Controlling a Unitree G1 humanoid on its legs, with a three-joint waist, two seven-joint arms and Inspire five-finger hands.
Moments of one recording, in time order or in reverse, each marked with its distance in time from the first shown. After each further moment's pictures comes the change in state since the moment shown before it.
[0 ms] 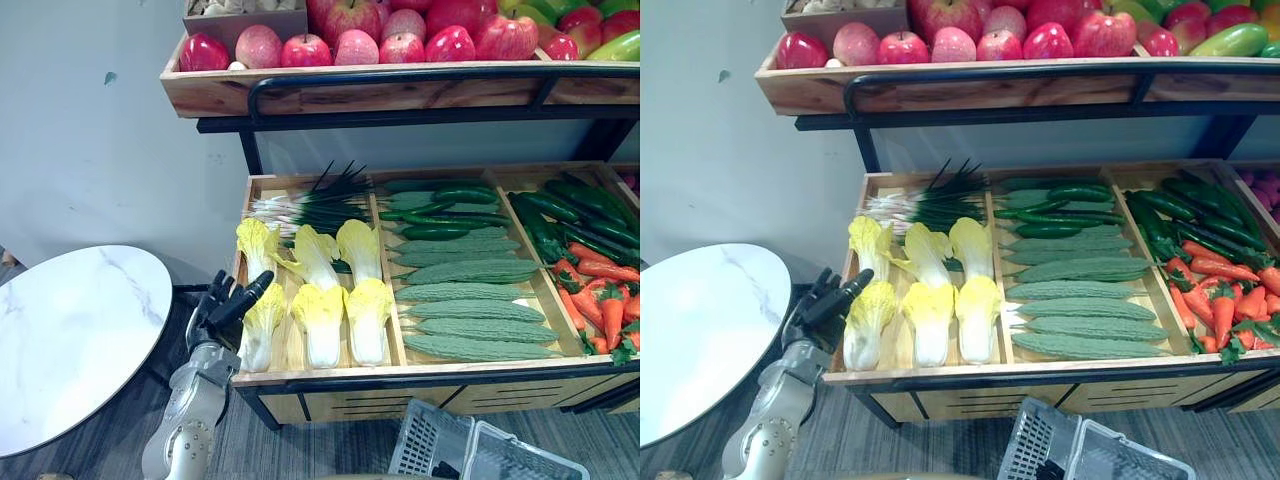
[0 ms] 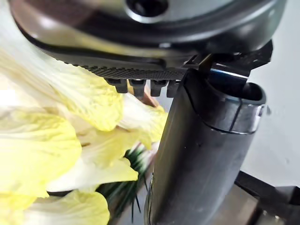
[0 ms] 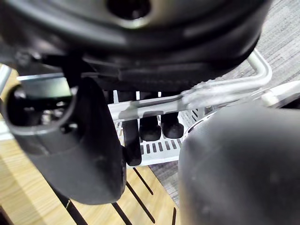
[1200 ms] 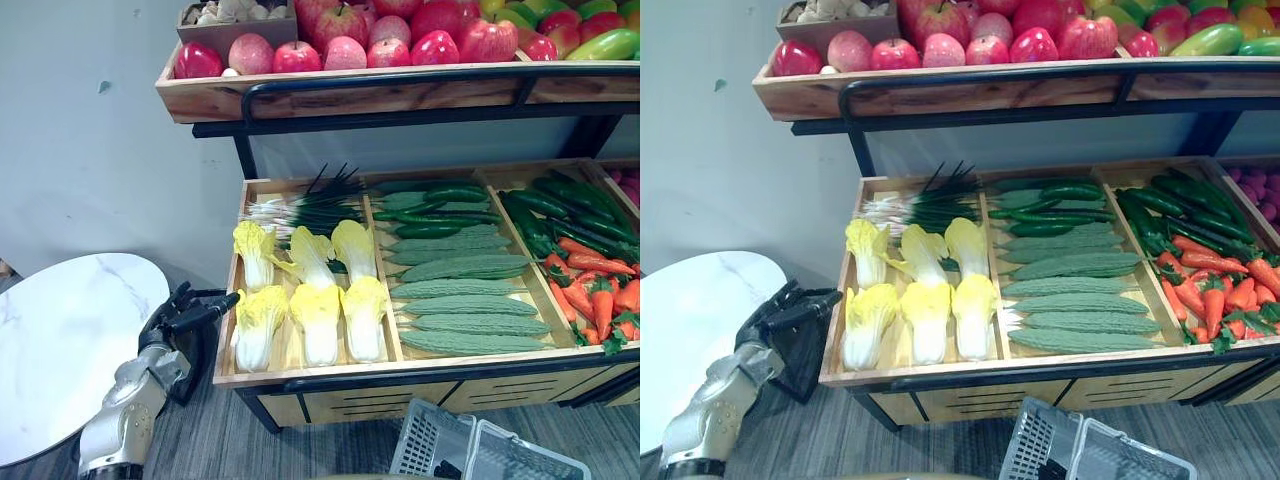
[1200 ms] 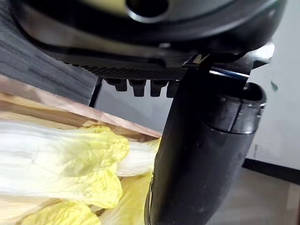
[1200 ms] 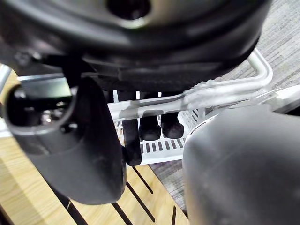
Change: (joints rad) left arm -0.124 0.258 0.156 0.248 0.231 0.143 -0.292; right arm 0.002 -0.025 0.001 -0.022 0.002 0.025 0.018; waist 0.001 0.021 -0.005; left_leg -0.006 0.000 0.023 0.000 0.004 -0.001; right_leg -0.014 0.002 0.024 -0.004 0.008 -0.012
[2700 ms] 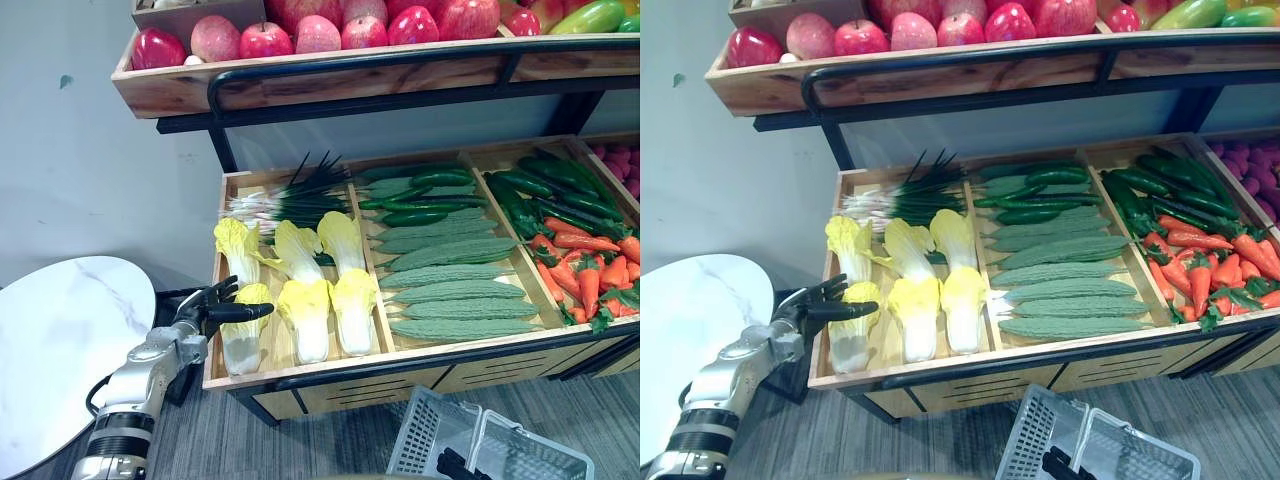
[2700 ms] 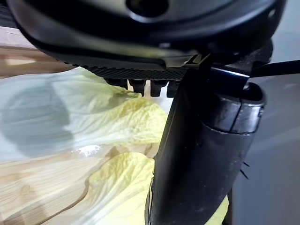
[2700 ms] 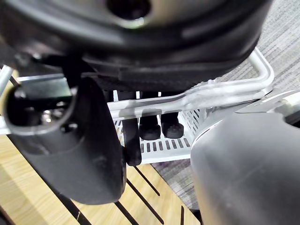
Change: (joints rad) left arm -0.190 0.089 -0.171 0.178 0.173 0.058 -0.220; right arm -0.010 -0.018 -0.003 -0.038 0.038 0.006 0.027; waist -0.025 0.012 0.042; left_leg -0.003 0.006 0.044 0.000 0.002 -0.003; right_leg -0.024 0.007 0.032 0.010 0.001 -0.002
